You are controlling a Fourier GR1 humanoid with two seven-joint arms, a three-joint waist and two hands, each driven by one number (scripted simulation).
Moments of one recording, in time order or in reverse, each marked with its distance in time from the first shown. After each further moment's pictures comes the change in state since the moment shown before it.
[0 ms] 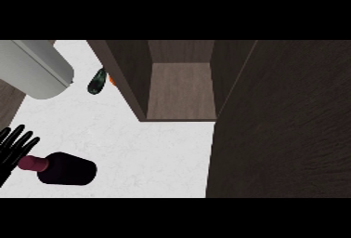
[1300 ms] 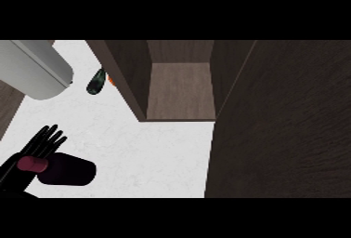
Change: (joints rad) left arm -0.129 -0.034 -0.036 0.340 -0.403 0.019 -0.299; right arm -0.026 0.014 -0.016 0.001 0.013 0.013 0.023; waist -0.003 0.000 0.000
